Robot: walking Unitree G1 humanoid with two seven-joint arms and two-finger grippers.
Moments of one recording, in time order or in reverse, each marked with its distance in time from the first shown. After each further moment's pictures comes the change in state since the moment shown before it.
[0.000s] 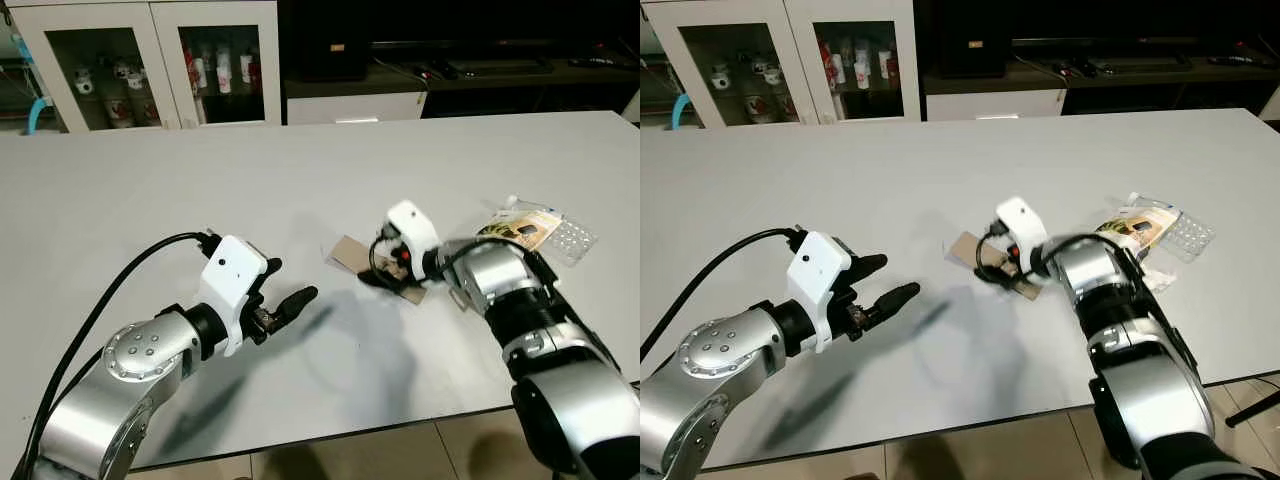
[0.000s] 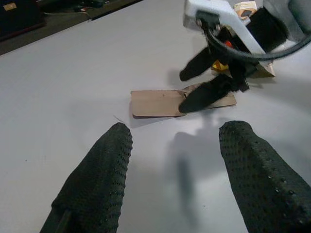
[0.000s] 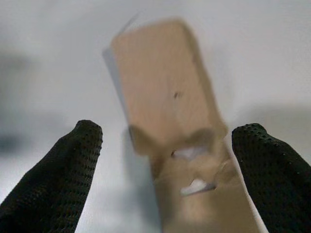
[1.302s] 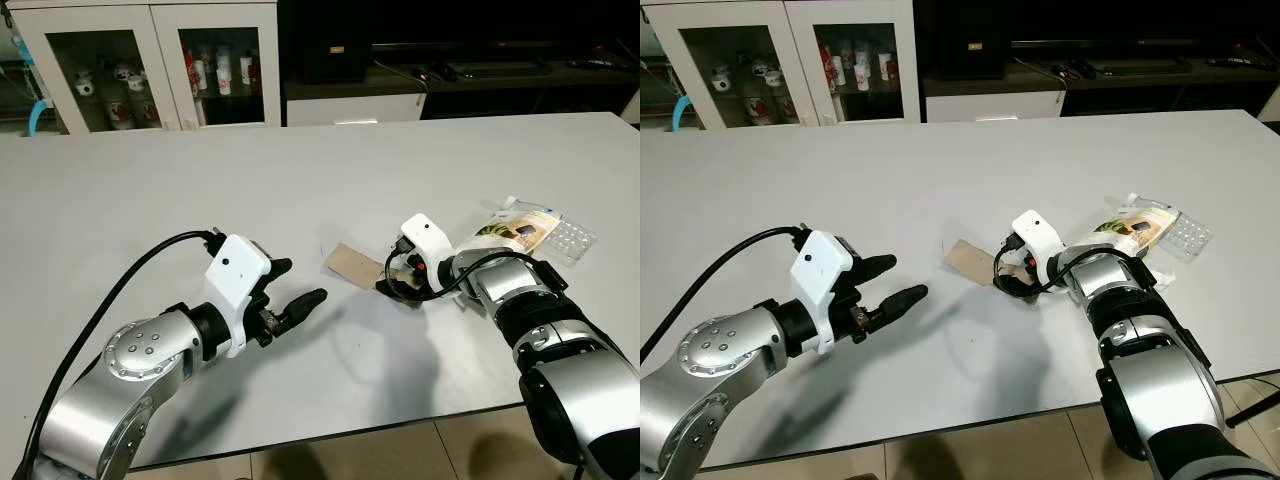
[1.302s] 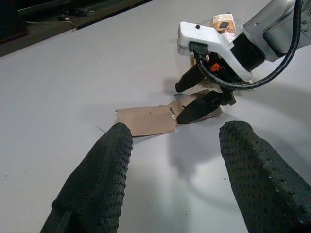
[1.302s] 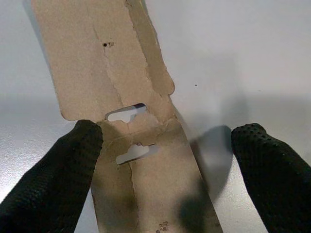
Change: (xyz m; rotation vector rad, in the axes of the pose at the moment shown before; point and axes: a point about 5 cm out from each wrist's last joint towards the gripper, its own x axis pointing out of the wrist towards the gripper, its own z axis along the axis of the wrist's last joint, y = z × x) left arm 0.000 -0.004 0.004 -0.009 -0.027 -0.067; right arm 0.002 -0.018 -0.034 -0.033 0.058 -0.039
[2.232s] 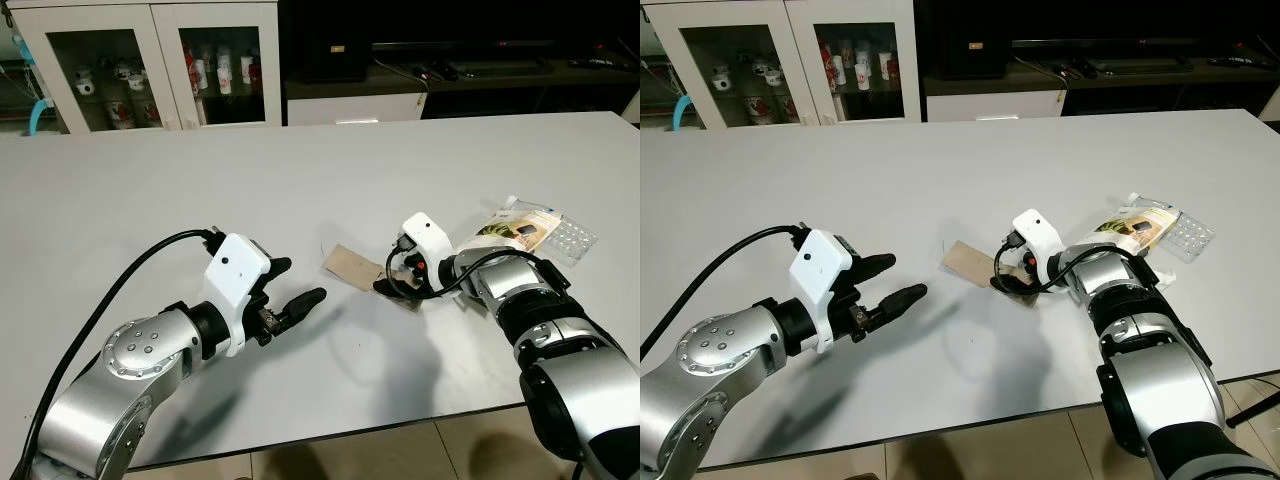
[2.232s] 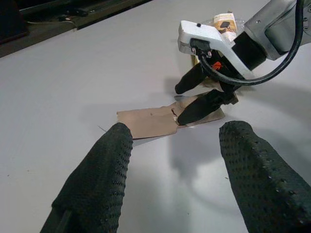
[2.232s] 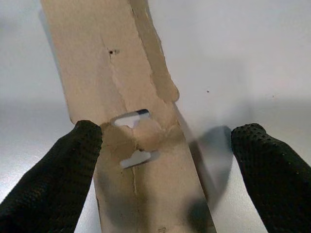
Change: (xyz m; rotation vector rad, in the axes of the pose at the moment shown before) left arm 0.000 0.001 0.001 0.003 -0.002 0.001; right arm -0.002 0.000 0.003 0.026 -0.027 0.050
